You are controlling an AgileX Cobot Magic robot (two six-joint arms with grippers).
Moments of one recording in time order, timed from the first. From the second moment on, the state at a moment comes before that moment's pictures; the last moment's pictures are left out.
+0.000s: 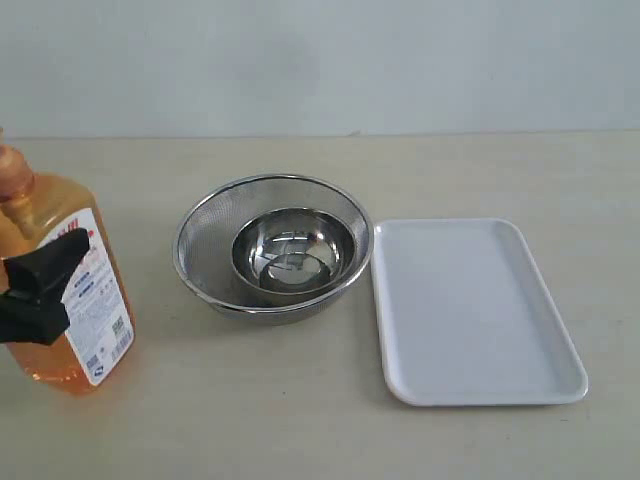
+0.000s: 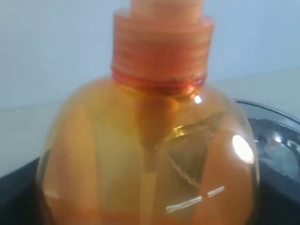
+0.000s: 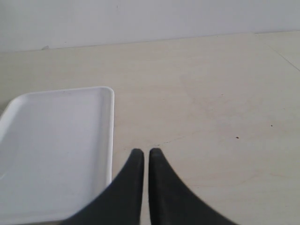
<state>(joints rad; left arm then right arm) -0.34 1.21 -0.07 -0.12 -0.93 0.09 -0.04 0.00 0.00 0.01 0.36 0.05</state>
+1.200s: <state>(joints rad) -0.34 1.68 -0.33 -0.31 -1.15 0.06 -0.04 0.00 0.00 0.01 0.36 0.05</state>
